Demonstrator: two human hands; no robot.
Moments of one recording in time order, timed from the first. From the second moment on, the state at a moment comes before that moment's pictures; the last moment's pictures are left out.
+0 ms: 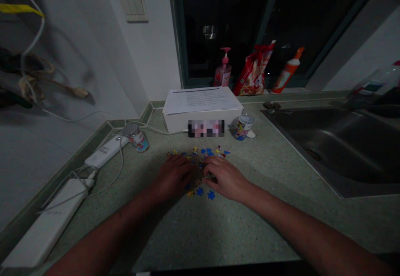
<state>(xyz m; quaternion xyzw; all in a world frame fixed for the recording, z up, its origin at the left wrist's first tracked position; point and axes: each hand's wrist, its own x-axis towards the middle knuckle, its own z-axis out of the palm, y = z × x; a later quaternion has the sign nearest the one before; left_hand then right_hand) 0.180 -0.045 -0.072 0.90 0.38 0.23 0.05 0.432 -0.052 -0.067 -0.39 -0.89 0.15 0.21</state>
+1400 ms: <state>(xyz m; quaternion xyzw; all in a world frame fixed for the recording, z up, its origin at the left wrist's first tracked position) 0.163 -0.033 -0.053 0.89 0.44 0.13 0.09 0.423 -0.047 -0.077 -0.31 -0.91 0.11 0.25</state>
